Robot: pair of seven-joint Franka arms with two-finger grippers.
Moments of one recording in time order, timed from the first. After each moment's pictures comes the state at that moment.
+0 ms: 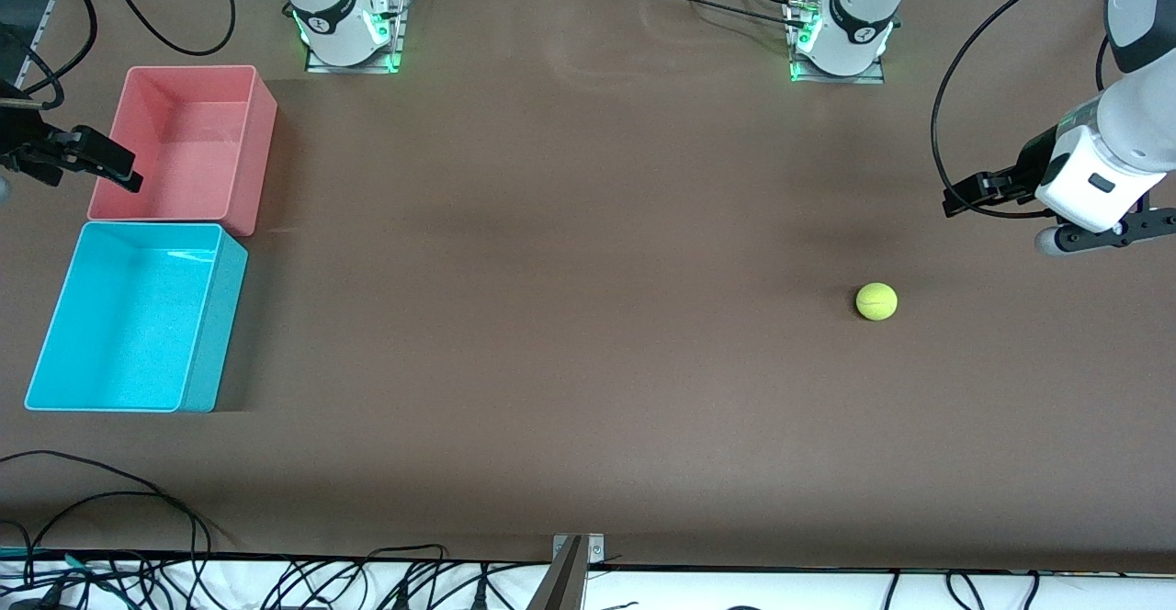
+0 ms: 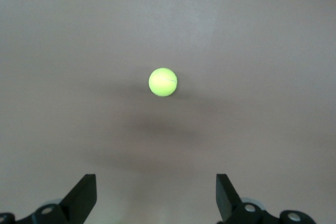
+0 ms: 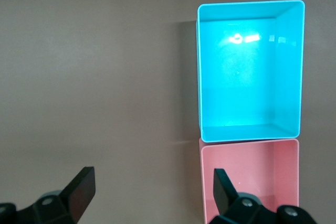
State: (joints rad) left arm 0.06 0.08 -0.11 -1.65 0.00 1.59 -0.25; right arm 0.00 0.01 -0.04 -1.61 -0.01 1.64 0.03
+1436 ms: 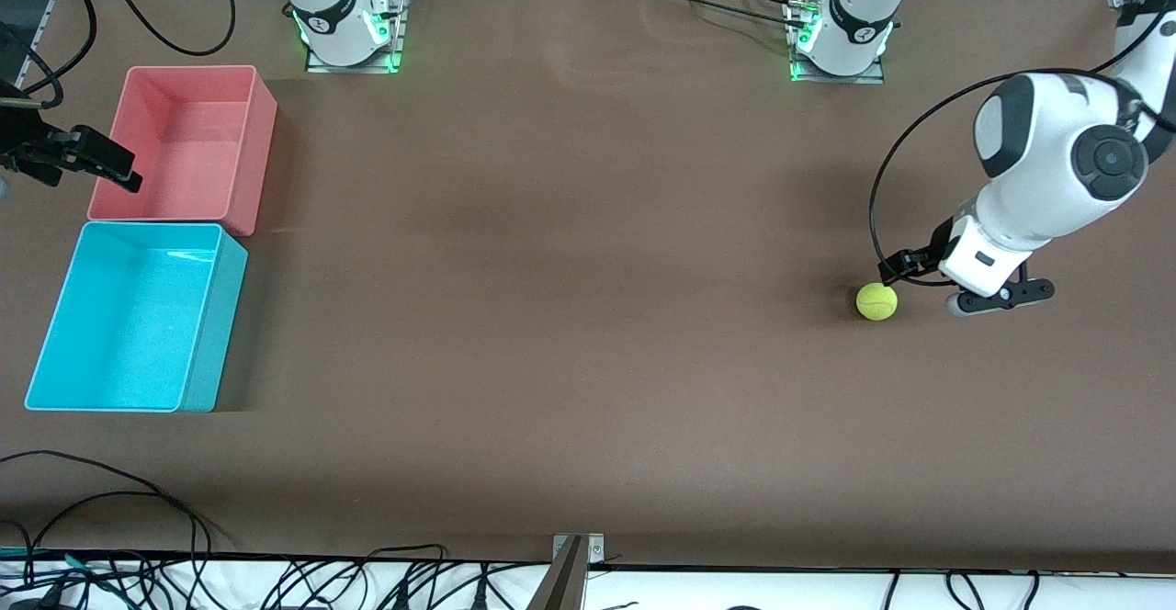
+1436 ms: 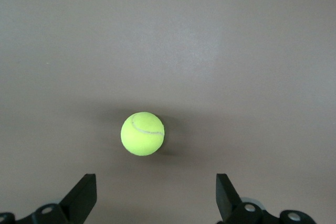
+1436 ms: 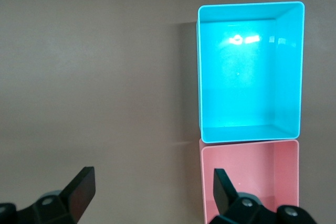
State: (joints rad) left arm 0.06 0.18 -0.11 -2.01 0.00 2.18 -0.25; right arm 0.00 0.01 -0.04 -1.61 -0.01 1.64 0.03
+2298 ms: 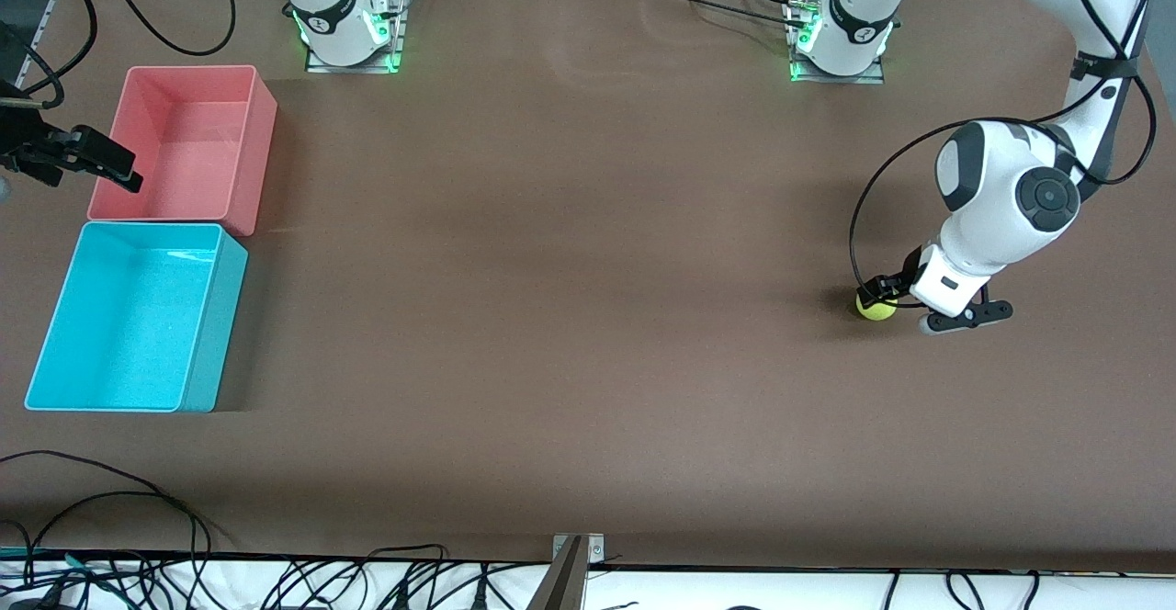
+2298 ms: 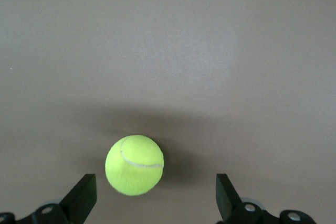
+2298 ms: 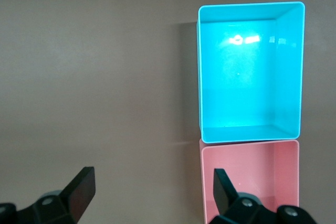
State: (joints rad) left arm 0.07 0.31 -0.11 -2.08 0.00 2.41 -0.25; right arm 0.00 0.01 -0.04 -1.61 -0.01 1.64 0.03
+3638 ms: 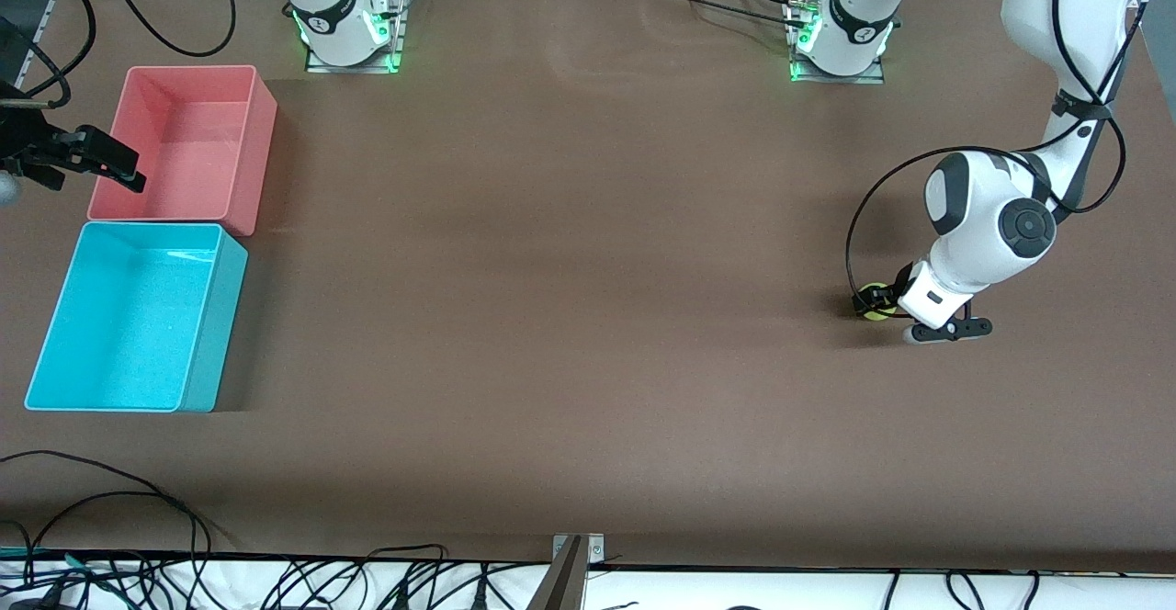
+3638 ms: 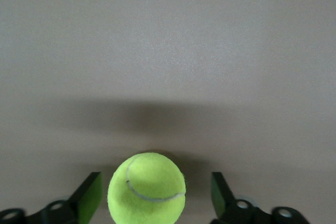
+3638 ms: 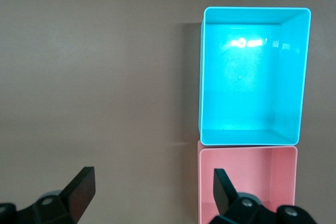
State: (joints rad) left arm 0.10 0.43 -0.11 -2.08 0.00 2.51 -0.13; right arm 0.00 0.02 -0.04 -1.61 -0.01 1.64 -0.02
